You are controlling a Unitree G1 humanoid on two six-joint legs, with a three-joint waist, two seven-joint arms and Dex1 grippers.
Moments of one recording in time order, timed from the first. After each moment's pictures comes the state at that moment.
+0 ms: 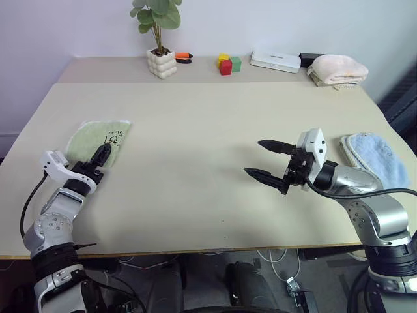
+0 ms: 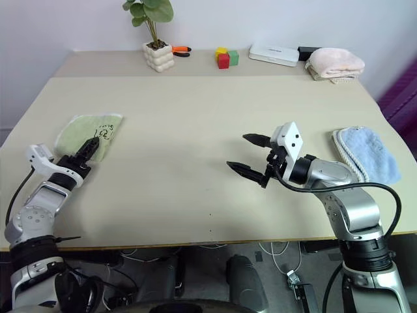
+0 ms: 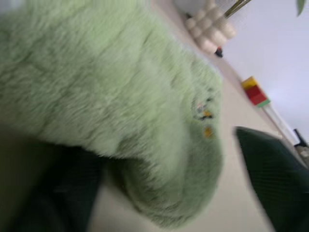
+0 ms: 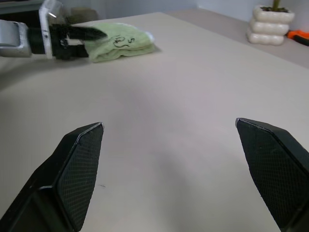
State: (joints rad) left arm -0.28 0.38 0.64 0.19 -0.86 0.62 -0.32; right arm -0.28 -0.64 -0.06 -0.28 0.53 0.44 0.89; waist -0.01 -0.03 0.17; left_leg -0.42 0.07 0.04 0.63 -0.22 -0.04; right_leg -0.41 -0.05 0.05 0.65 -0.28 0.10
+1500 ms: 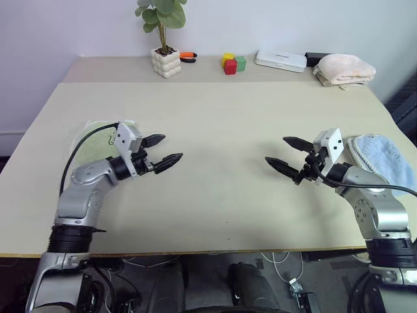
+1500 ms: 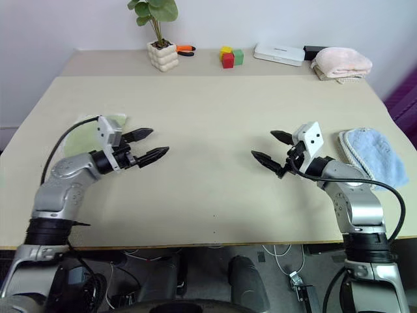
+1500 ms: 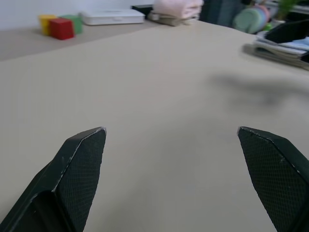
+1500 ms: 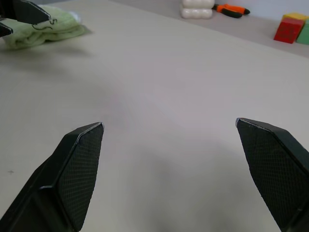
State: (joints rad) left arm -0.42 0.53 0.05 0.10 -0.46 0.29 -0.91; right arm -0.28 -0.64 -0.15 -0.02 0.44 0.30 0.85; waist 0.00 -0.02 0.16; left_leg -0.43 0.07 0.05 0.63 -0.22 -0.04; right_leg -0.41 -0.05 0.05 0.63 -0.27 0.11
